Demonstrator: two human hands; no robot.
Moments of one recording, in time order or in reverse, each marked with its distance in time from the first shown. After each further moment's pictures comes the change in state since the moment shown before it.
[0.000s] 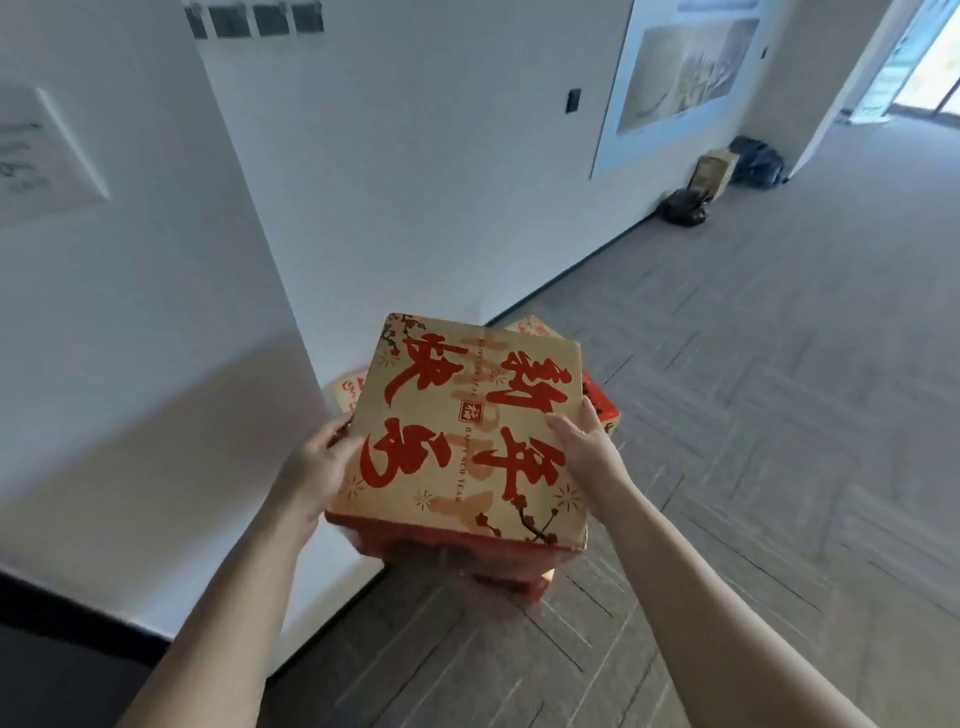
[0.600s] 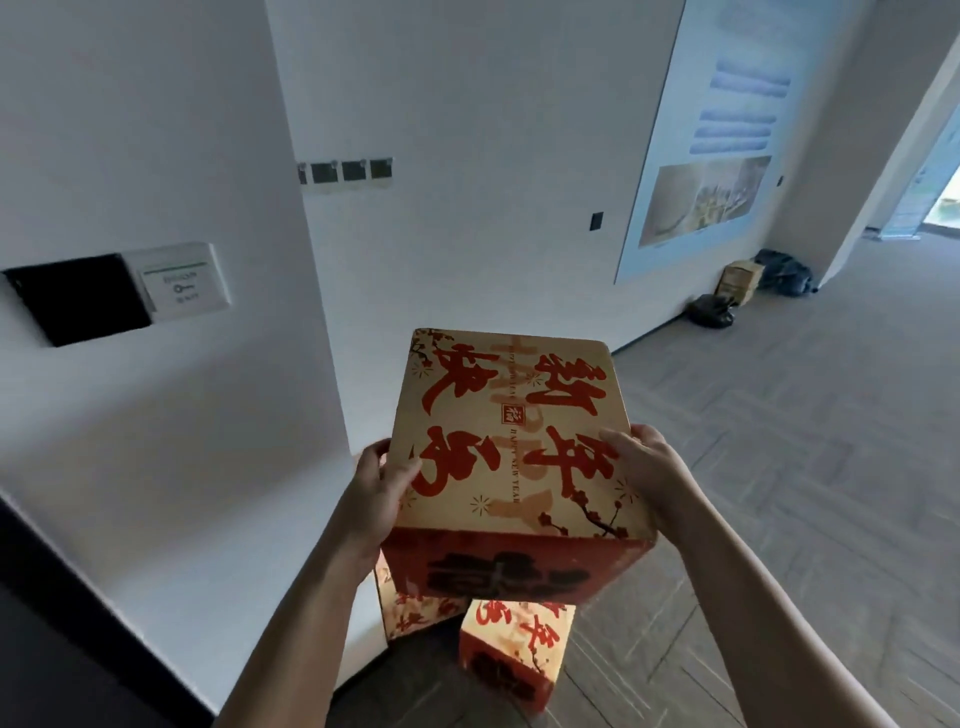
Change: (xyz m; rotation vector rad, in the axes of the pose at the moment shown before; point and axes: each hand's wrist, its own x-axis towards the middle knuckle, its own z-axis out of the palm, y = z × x) left_hand -0.099 0.089 0.029 -0.296 -0.016 0.172; right_hand -0.042 -0.104 -0.093 -0.076 -0.088 -0.180
